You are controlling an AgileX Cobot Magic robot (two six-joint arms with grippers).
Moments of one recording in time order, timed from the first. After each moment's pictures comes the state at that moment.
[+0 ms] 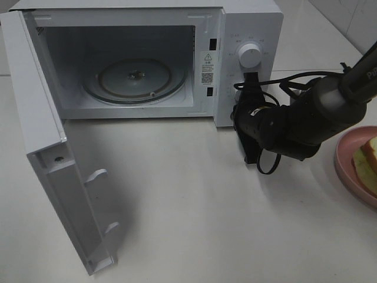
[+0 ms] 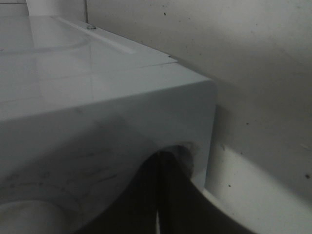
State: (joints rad) left arm 0.06 0.00 -0.50 -0.11 1.04 0.07; right arm 0.50 2.10 -0.93 0.65 -0.70 1.23
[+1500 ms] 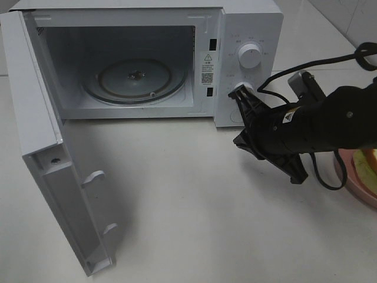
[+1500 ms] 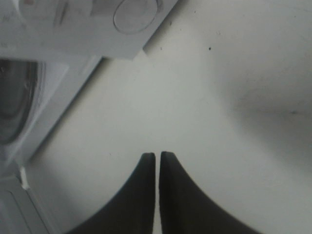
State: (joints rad) left arm 0.06 0.00 -0.50 -0.11 1.04 0.07; right arm 0.51 1.67 -0.67 0.32 -0.18 0.87
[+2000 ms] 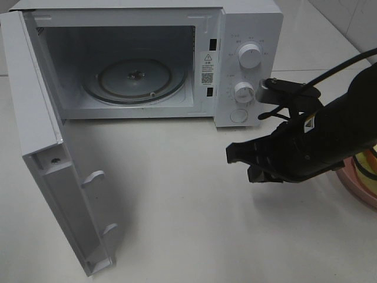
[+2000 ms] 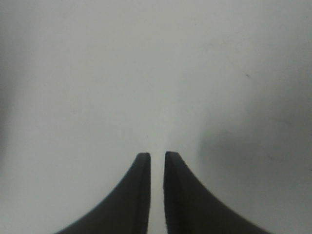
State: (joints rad) left arm 0.06 0.00 -0.50 -0.11 1.04 0.07; right arm 0.51 1.53 -0.67 0.22 0.26 0.18
